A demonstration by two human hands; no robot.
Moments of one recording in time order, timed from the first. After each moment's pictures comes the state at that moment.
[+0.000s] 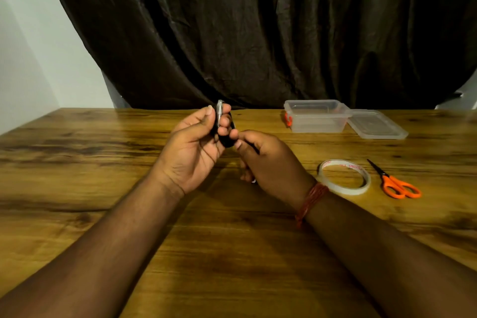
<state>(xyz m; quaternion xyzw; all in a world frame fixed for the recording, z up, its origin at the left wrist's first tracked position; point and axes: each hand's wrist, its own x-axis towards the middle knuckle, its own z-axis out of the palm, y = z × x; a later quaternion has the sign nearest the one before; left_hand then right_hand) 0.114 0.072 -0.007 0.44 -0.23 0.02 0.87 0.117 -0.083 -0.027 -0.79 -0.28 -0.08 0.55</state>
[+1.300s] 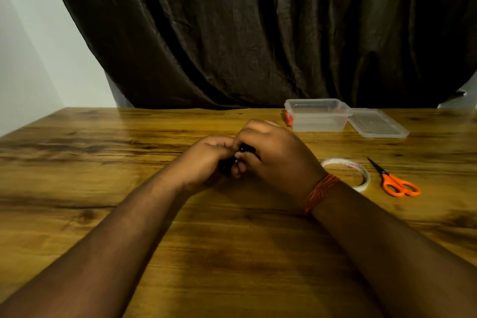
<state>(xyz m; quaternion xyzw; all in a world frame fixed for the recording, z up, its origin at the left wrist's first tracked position) 0.112 0.068 -0.022 0.73 -0.14 -0.06 0.67 0.119 -0.103 -0.011 -0.84 -0.41 -0.28 0.21</state>
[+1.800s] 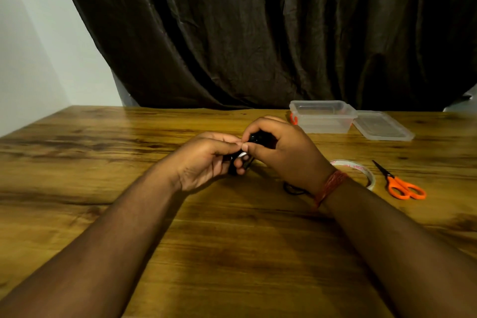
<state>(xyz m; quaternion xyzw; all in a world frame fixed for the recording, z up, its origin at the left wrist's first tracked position) 0.108 0.081 -0.012 0.65 -0.12 -0.12 0.74 0.130 -0.106 -0.010 -0.80 -0.38 -0.19 0.43</state>
